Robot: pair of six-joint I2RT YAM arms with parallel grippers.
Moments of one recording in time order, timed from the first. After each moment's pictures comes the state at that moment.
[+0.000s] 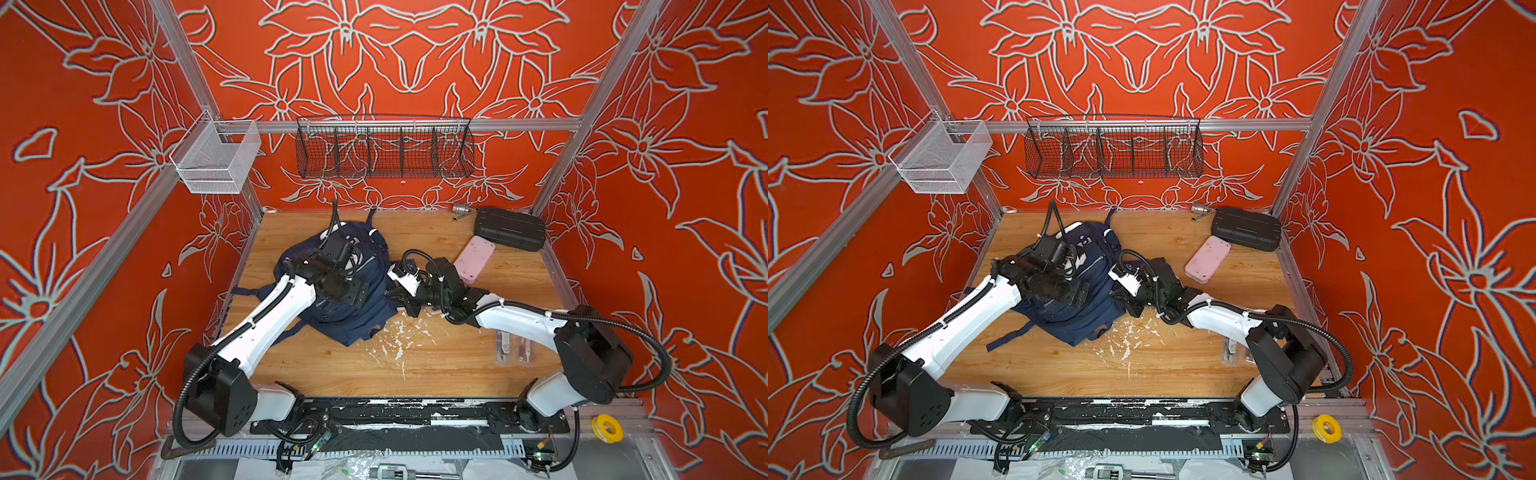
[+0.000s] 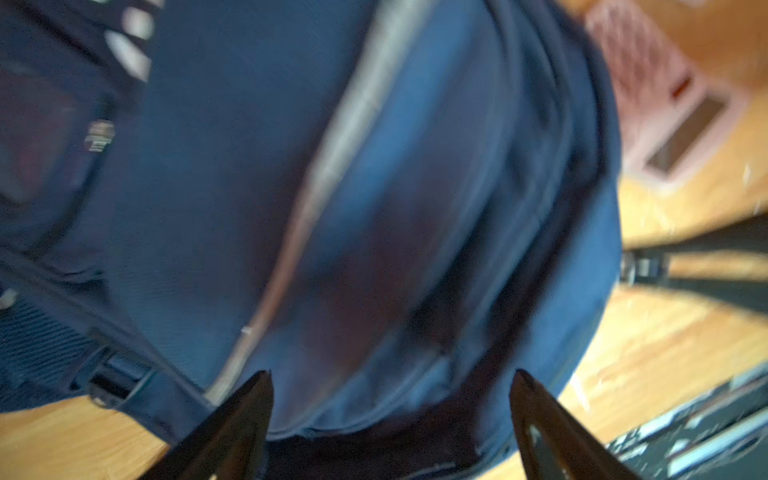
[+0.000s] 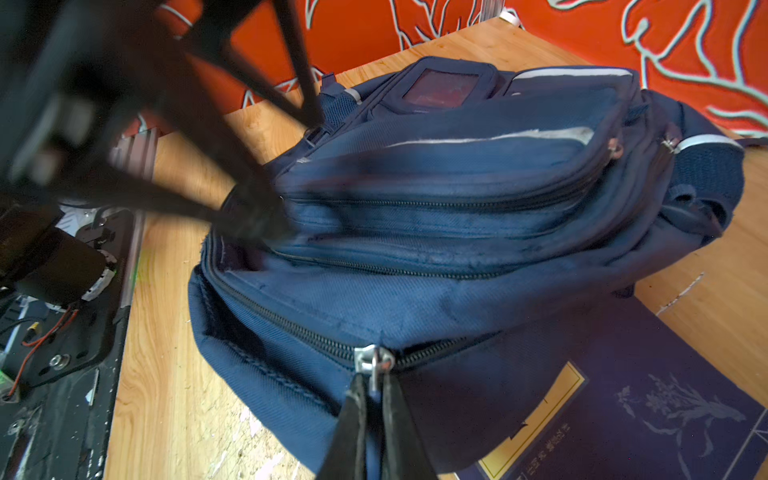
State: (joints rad) left arm -0.41 1.35 1.17 -0.95 0.03 -0.06; right arm 0.72 1.55 0.89 0.14 -0.46 -0.10
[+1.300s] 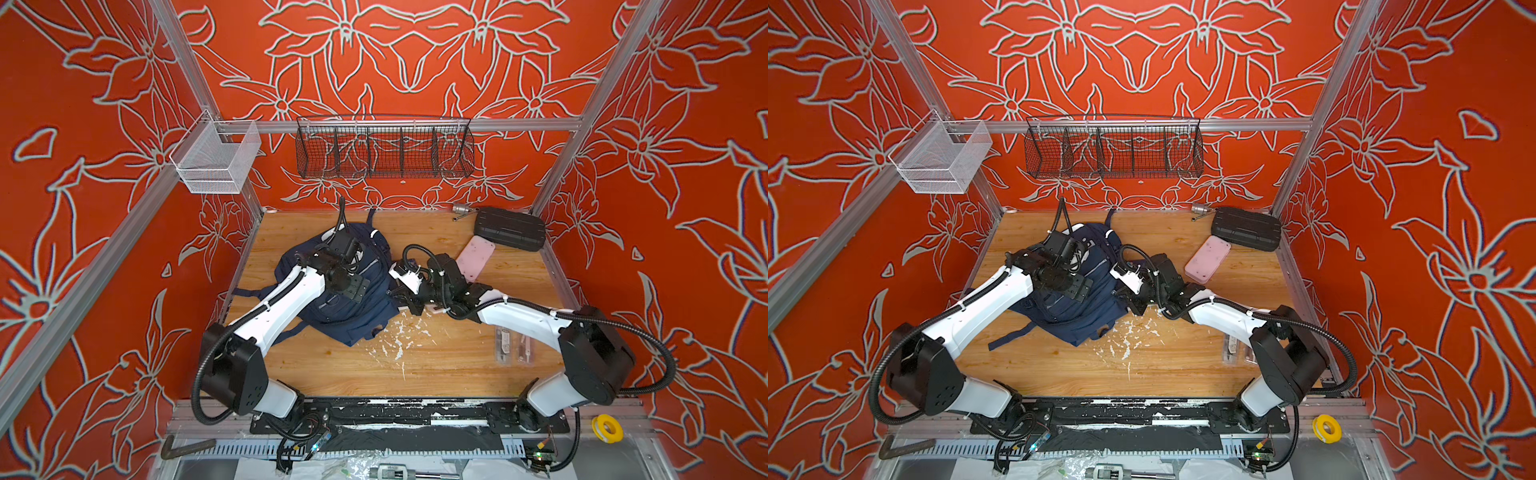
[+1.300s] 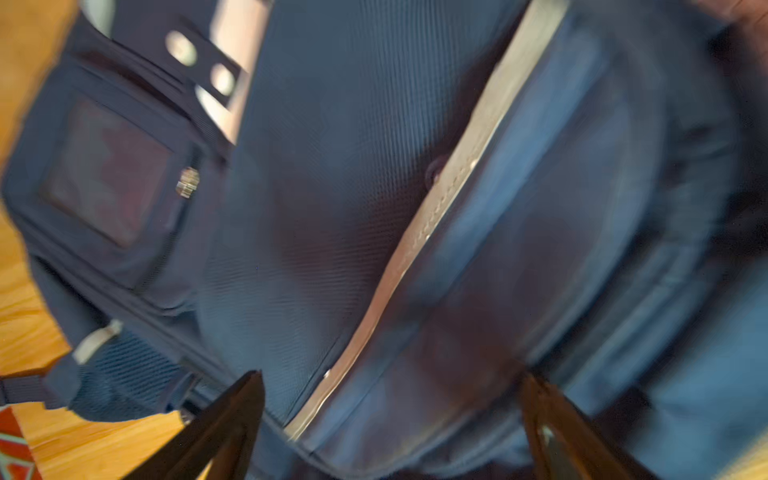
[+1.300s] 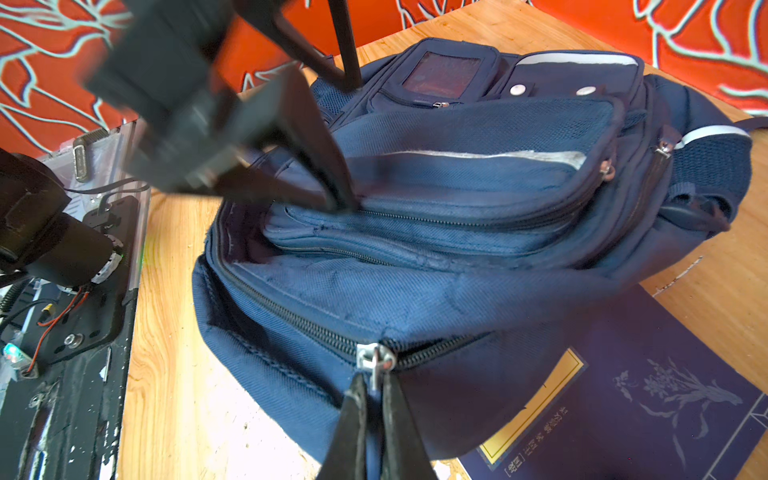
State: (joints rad) left arm -0.39 1.48 1.23 -0.91 -0.09 0.00; right arm 0.70 1.54 0.93 0.03 -0.48 -0.13
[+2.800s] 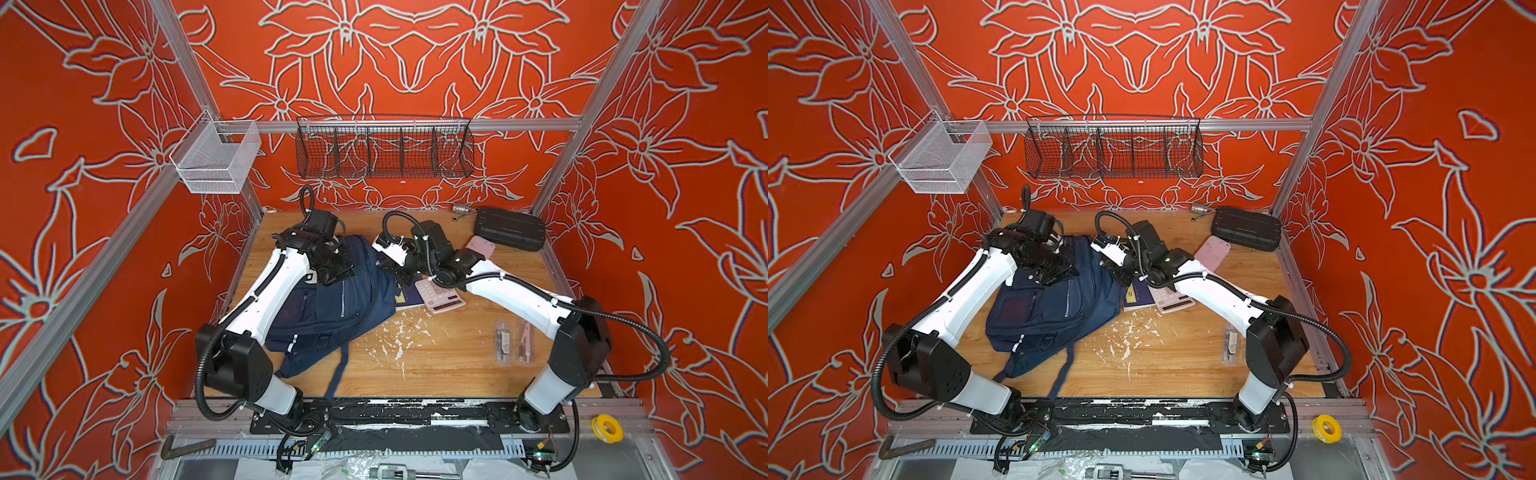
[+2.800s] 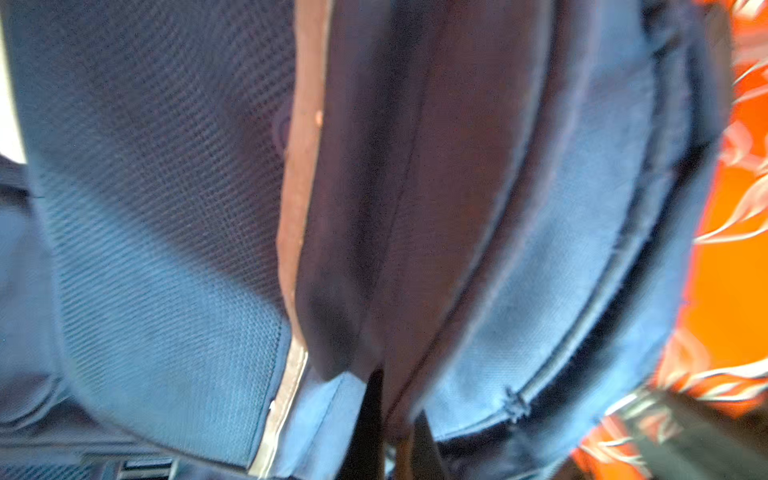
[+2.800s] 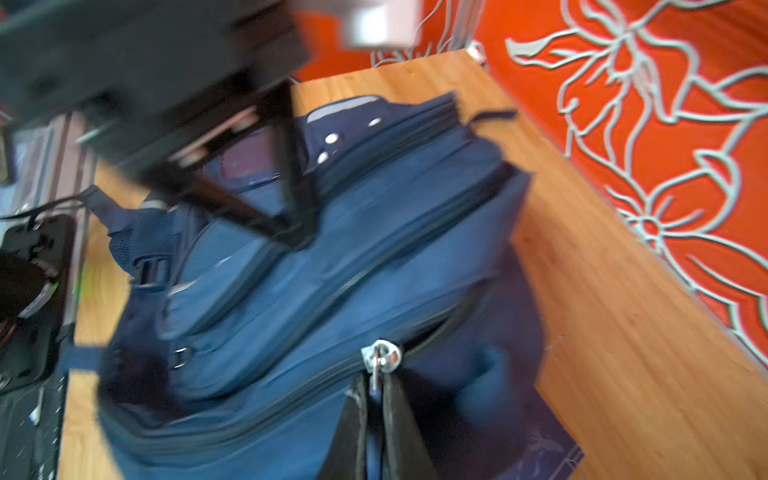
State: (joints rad) left arm -0.20 1.52 1.47 -1.07 0.35 -0.71; right arm 0.75 1.66 1.41 -0.37 -0.34 -0.30
